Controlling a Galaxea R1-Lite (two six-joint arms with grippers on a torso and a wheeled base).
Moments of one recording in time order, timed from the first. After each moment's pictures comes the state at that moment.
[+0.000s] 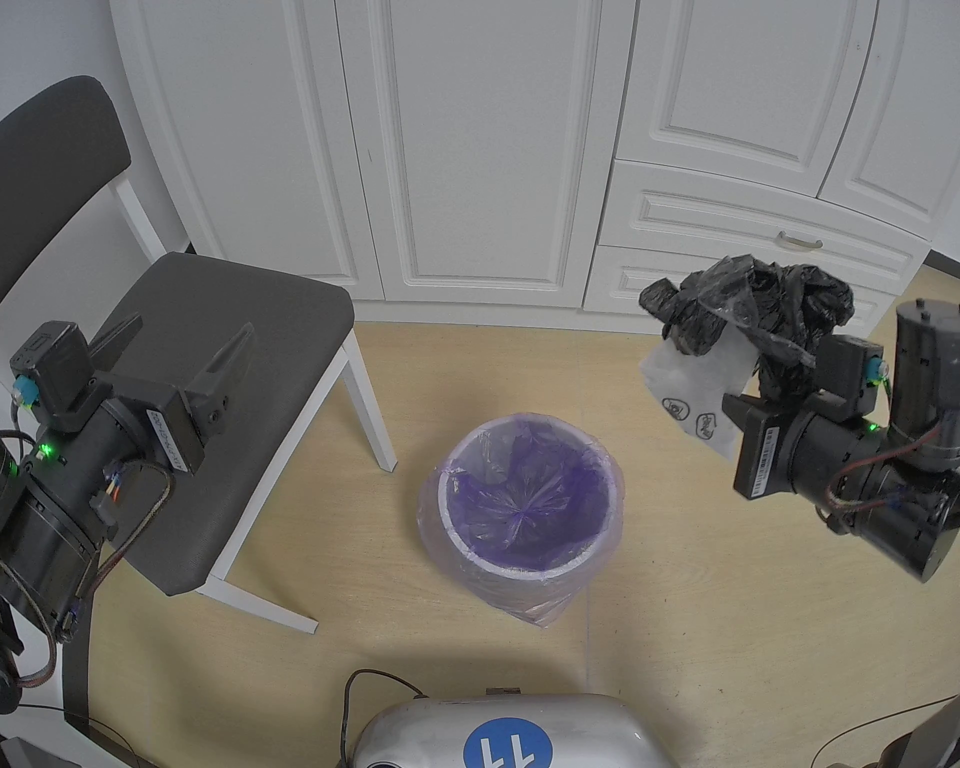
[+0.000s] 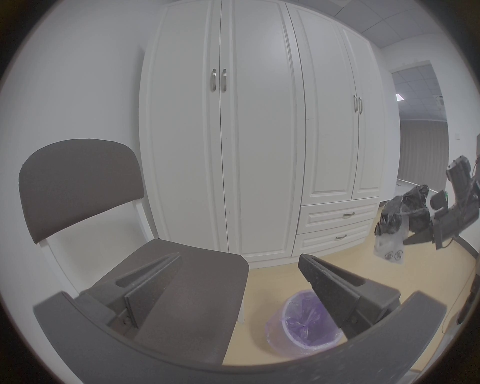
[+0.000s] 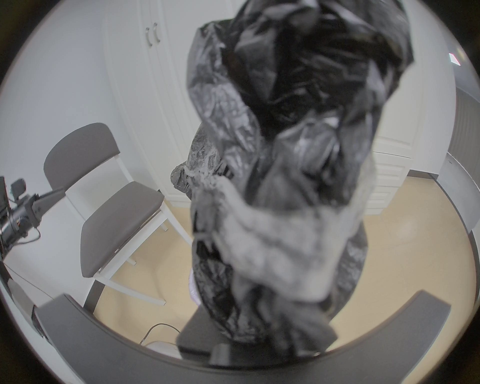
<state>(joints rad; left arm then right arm) -0.65 1.25 -0.47 -0.97 0.49 0.18 0.77 1.40 -0.79 -0.37 -0.55 0.19</state>
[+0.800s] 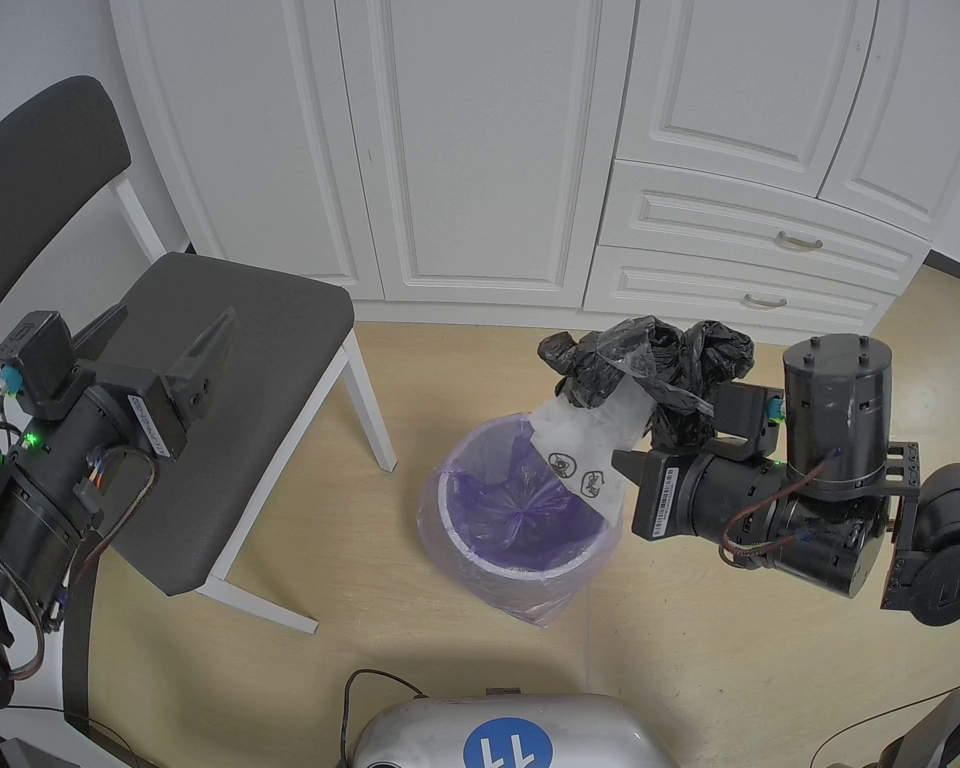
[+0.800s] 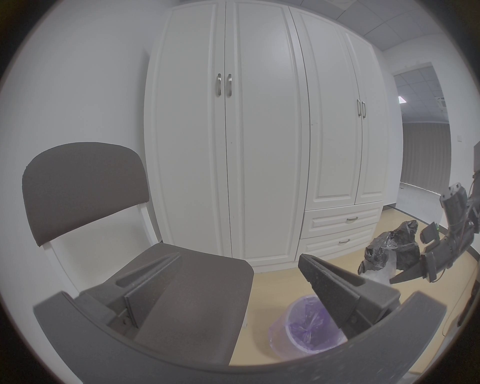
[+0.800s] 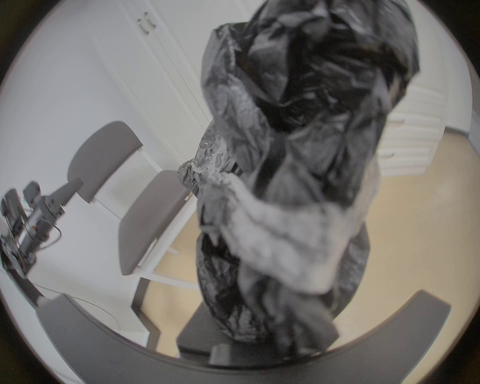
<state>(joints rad) -0.62 1.23 -0.48 -0.97 0.47 0.18 0.81 1.58 -0.81 -0.46 -0.31 0.40</state>
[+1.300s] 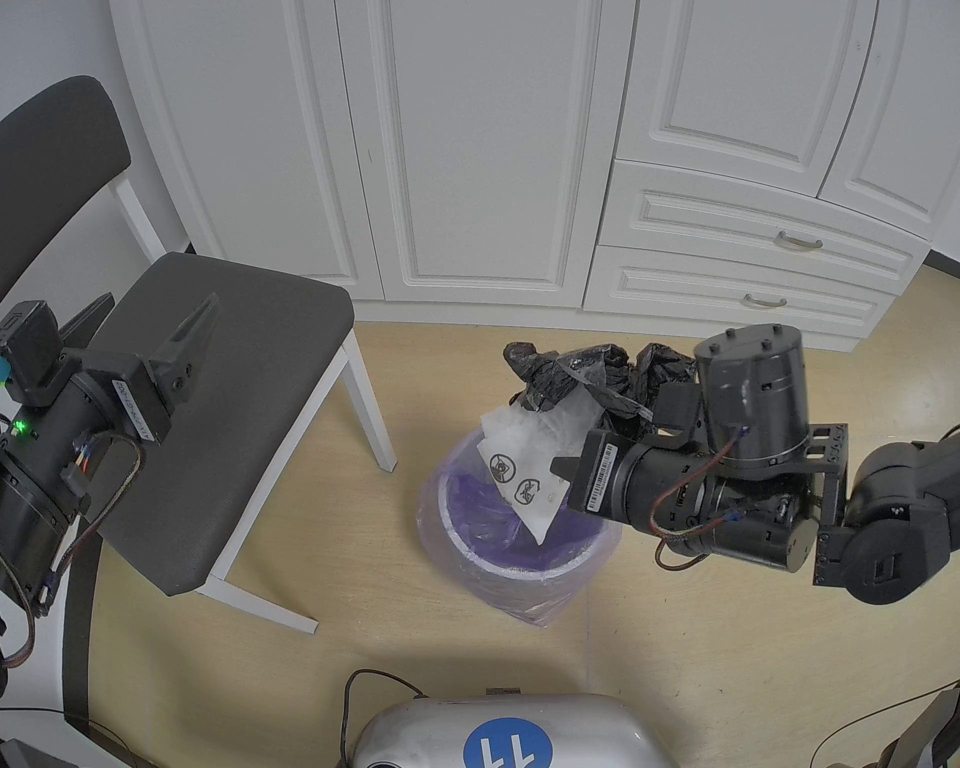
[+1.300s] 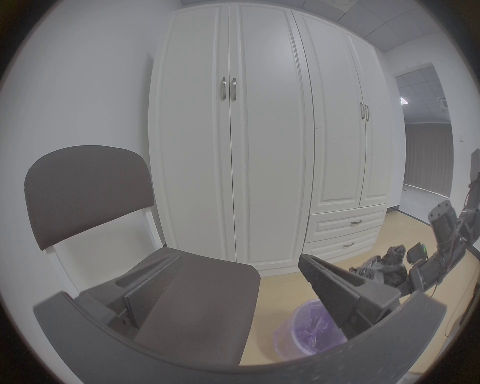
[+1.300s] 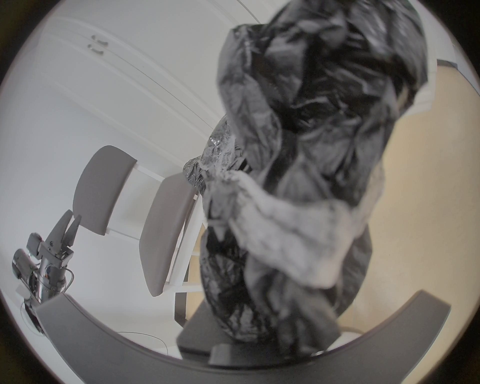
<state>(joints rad) -0.57 1.22 -0.49 -0.97 0.44 0.18 0.79 1.73 -0.94 -0.42 -0.17 0.69</state>
